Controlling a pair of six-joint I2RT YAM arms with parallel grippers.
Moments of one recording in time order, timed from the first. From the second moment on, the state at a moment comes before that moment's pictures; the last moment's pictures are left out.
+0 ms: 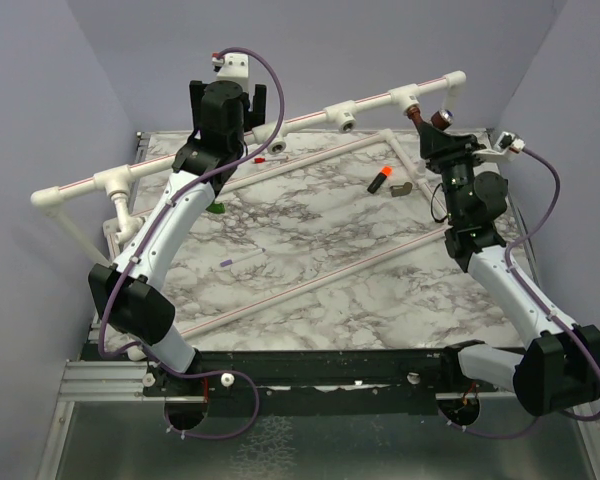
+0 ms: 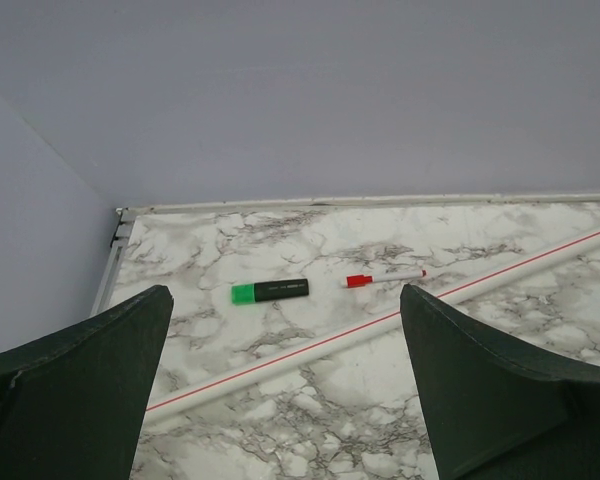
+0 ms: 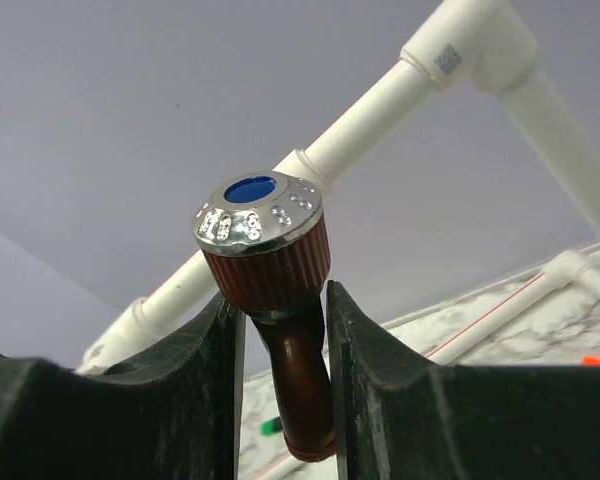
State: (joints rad) left arm -0.41 1.61 1.71 -0.28 -0.46 0.03; right arm 0.23 1.18 0.86 0.64 0.14 0.68
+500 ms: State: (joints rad) left arm -0.40 1.61 1.71 -0.28 -0.47 0.04; right arm 0.20 1.18 0.83 0.60 0.15 1.32
